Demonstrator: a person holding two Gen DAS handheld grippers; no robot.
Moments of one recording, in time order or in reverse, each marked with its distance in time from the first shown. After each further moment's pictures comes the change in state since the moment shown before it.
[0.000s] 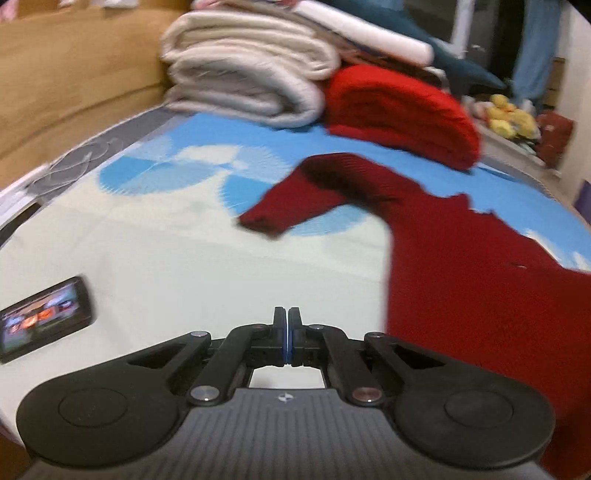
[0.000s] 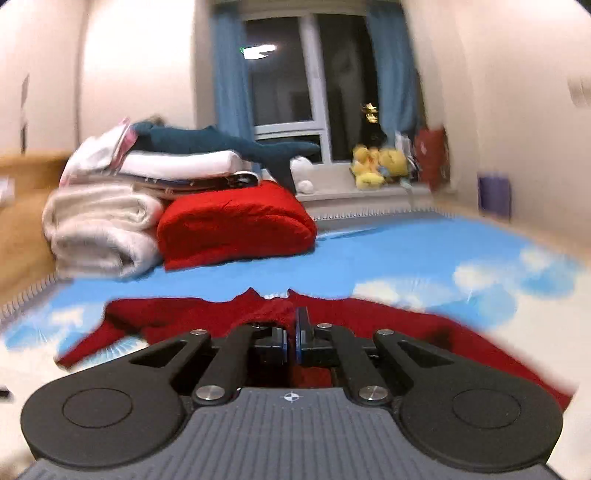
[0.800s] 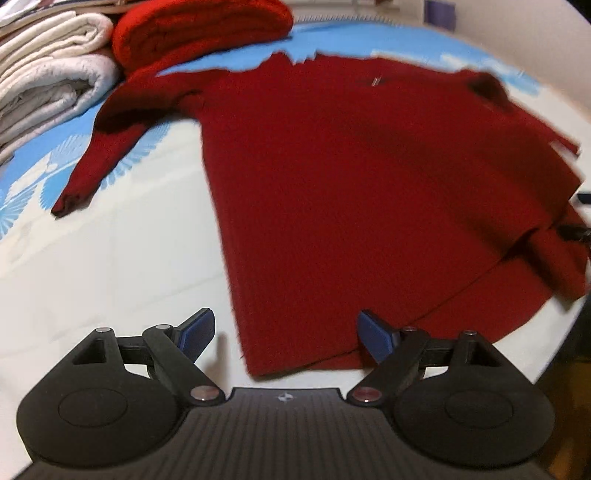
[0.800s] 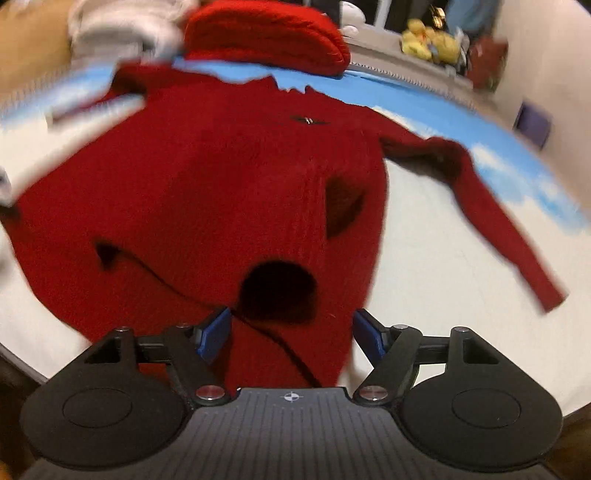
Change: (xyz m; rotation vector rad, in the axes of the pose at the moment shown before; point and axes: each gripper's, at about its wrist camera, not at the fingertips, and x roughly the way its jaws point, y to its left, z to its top) left arm 0.051 -0.103 -0.090 0.648 0.211 -0.254; right arm 0.044 0.005 -0.160 -0.314 0.435 -0.117
